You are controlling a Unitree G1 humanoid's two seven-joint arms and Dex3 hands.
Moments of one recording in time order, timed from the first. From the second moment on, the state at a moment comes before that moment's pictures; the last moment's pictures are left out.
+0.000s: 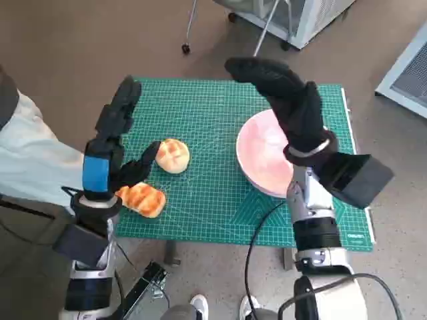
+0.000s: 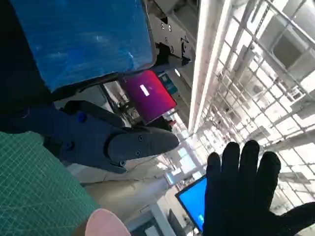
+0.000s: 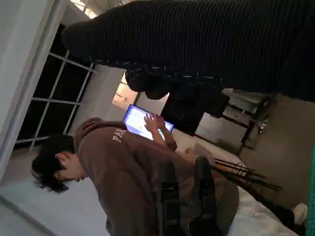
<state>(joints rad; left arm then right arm) -0.36 0.25 0.12 0.12 -0.01 -0.53 -0.15 -0.88 -0.04 -0.14 0.74 0.36 -0.75 0.69</state>
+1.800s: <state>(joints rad) -0.55 0.22 0.06 0.31 -0.08 -0.51 -0.29 -0.78 -0.29 -0.27 0.98 0.18 -0.88 0.33</state>
